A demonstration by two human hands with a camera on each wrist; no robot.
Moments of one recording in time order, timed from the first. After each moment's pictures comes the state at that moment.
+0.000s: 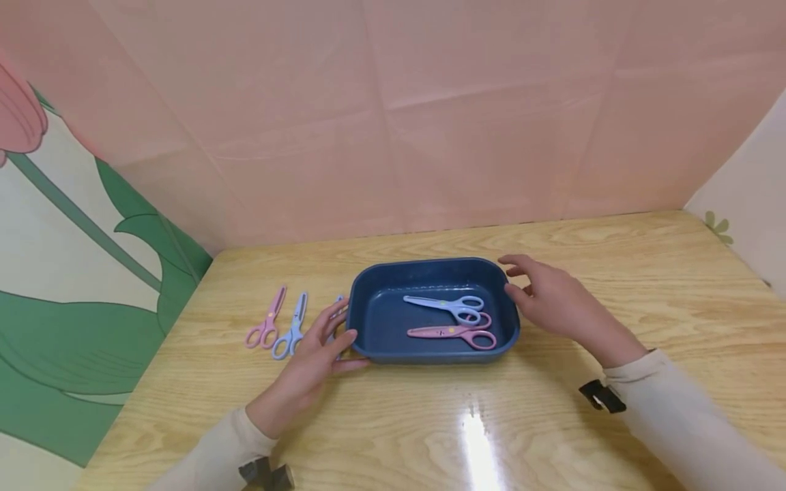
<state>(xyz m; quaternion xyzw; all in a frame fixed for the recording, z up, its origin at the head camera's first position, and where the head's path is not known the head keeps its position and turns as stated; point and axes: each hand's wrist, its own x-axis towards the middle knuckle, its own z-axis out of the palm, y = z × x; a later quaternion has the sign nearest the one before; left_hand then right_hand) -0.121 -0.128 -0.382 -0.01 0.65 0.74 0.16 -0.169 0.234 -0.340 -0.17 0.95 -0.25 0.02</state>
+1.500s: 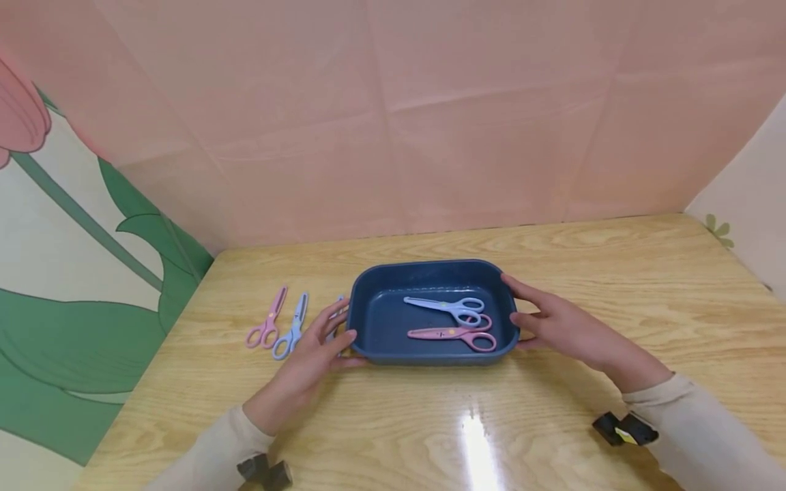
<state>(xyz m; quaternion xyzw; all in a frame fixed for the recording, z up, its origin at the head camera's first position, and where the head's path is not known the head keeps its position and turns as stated) -0.125 -0.133 -0.383 0.00 0.67 0.73 0.16 -0.146 0.246 -0.352 -0.15 0.82 -0.51 0.21</state>
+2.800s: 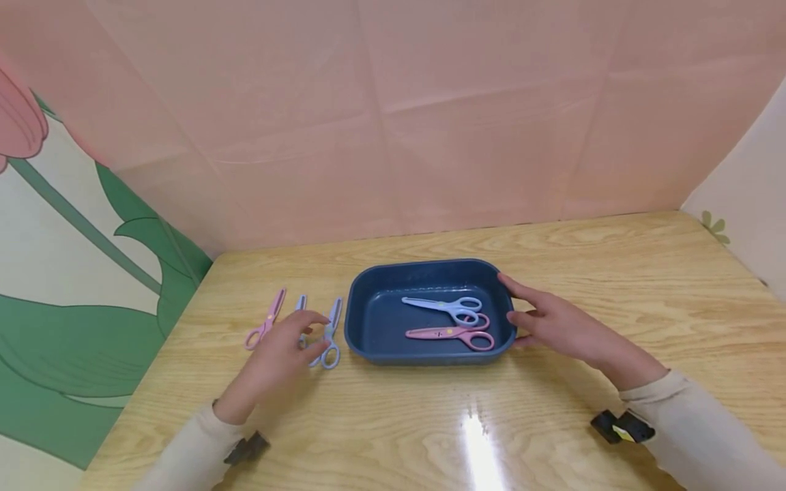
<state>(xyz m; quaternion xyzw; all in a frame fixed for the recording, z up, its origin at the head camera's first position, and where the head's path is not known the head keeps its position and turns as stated) -0.131 -0.172 -0.364 0.12 0.97 0.22 0.00 -0.146 0.247 -0.352 -0.15 0.83 -0.49 0.22</state>
